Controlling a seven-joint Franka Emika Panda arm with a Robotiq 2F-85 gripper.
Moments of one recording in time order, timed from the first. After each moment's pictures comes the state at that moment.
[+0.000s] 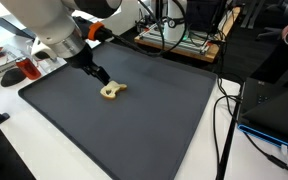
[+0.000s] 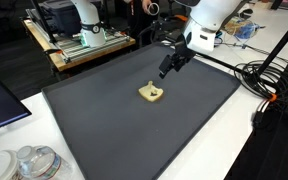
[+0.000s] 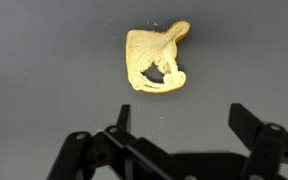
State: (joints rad) arm 0.02 0.81 0.02 -1.19 -0.13 1.72 0.13
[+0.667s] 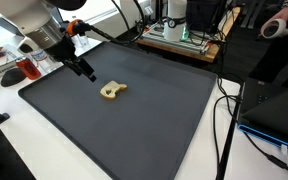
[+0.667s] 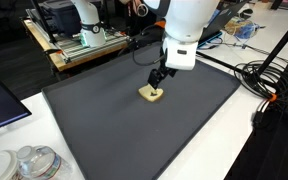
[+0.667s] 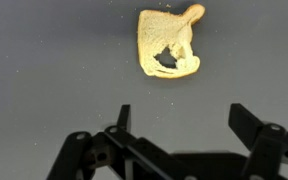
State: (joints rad) arm -0.13 0.81 0.03 -1.21 0.05 1.80 -0.11
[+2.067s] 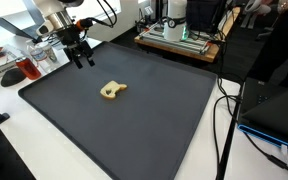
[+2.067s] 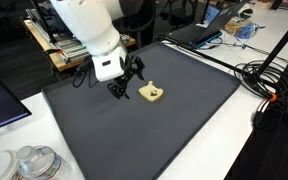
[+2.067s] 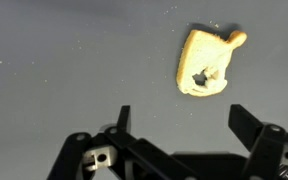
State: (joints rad) arm -0.41 0.55 0.08 -1.77 0.42 2.22 -0.78
